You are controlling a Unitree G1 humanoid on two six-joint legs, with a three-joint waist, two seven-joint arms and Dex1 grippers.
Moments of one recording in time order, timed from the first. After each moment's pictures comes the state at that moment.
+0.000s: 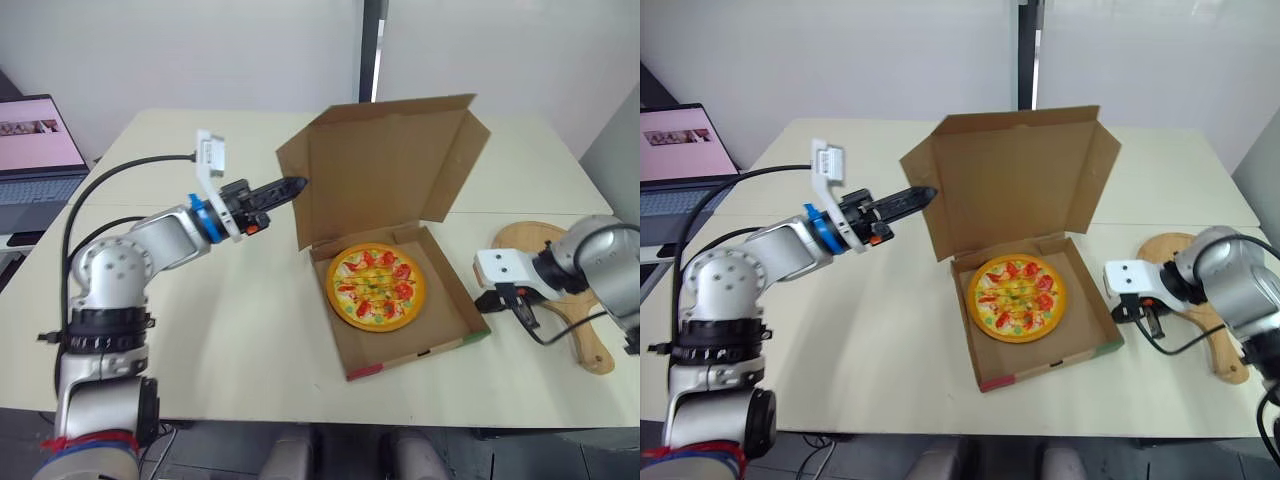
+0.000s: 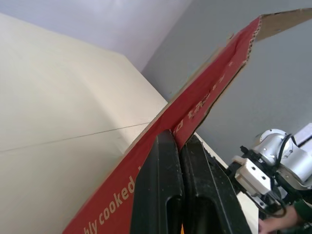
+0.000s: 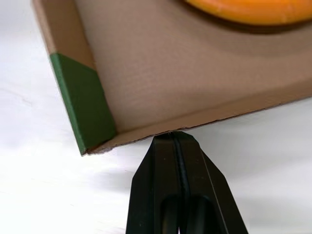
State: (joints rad) left arm -0.73 0.60 0.14 0.09 -1.19 0.96 -0.51; right arm -0.56 -1.05 0.31 -0.06 0.00 0.43 1.56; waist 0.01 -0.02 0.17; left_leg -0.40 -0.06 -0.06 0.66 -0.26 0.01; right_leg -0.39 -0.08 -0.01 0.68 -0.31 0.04
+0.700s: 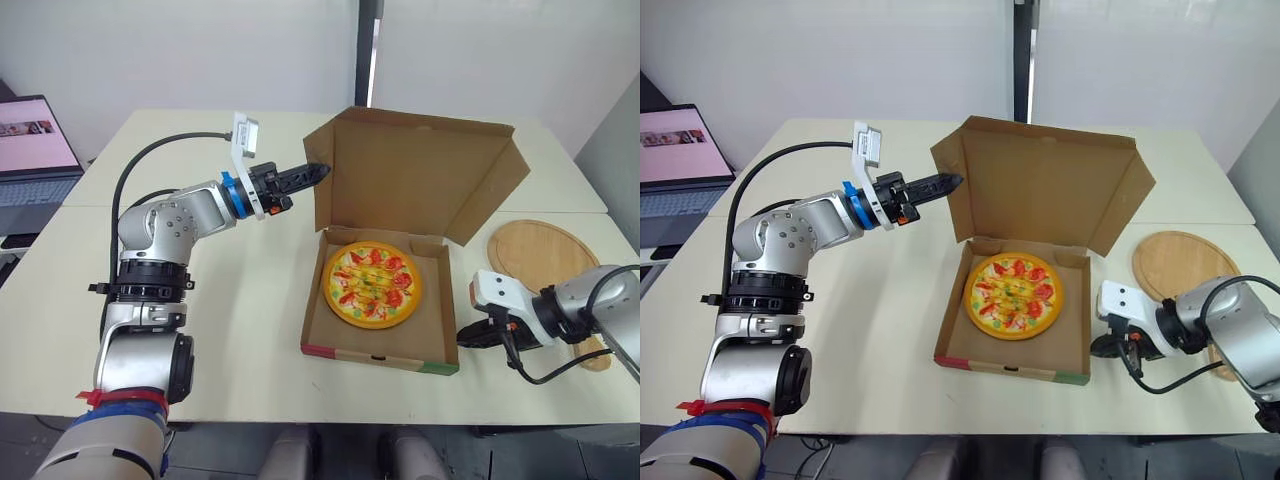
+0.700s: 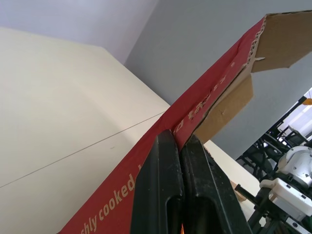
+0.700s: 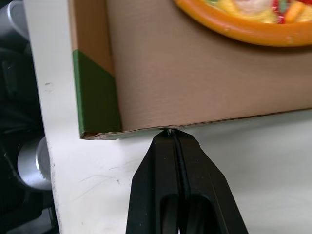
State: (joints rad) left arm -0.93 0.50 0.09 0.37 -0.83 0.88 -0.83; right arm -0.29 -1.06 0.13 -0.42 0.26 0.86 1.30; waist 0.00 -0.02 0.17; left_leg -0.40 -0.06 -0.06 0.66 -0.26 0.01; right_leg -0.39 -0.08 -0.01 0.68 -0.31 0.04
